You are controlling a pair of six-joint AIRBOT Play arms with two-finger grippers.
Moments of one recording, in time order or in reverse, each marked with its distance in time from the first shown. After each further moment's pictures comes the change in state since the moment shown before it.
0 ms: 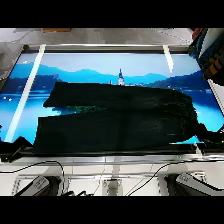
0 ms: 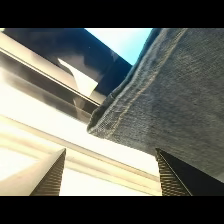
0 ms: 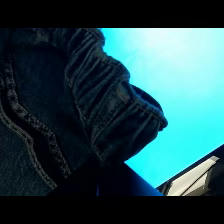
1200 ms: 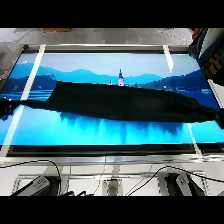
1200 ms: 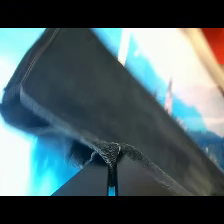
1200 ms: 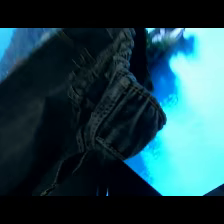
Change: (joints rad) left arm -0.098 -0.044 0.284 -0.914 0.141 0.349; right arm 0.011 0.405 0.226 0.002 0.208 0.098
